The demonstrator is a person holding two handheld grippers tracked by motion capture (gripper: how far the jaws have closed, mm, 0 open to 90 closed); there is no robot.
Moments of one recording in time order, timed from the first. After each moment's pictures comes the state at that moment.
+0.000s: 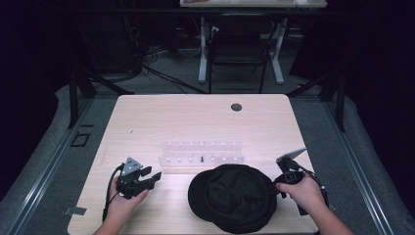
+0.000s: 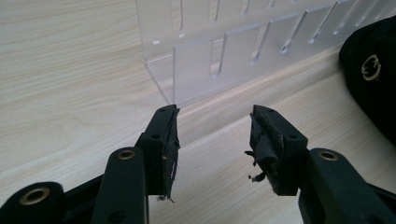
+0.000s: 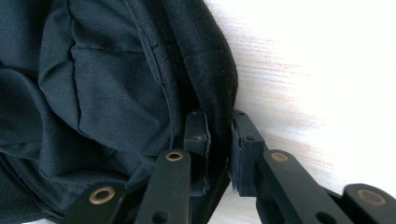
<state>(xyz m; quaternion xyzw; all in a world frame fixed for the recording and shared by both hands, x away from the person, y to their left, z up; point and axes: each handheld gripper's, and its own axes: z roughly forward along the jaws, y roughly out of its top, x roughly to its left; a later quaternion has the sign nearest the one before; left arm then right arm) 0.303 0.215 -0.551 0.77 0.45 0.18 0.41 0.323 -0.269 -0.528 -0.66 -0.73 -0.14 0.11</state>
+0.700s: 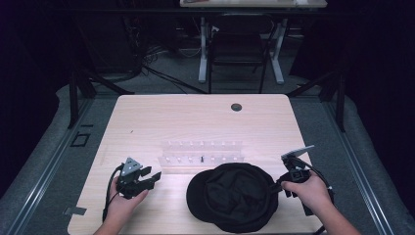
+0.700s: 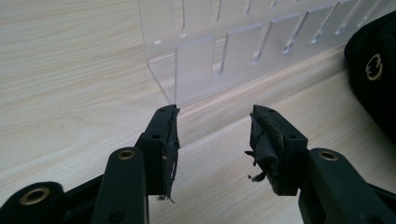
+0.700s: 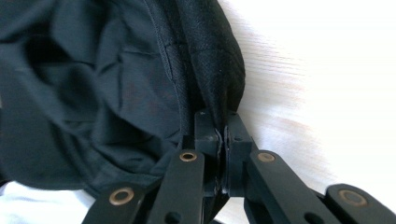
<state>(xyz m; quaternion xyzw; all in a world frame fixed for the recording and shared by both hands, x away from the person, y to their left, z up) 0.303 0.215 -0.551 0.77 0.46 0.18 0.41 0.315 -0.276 -0.500 -0.65 -0.72 -0.19 0.14</state>
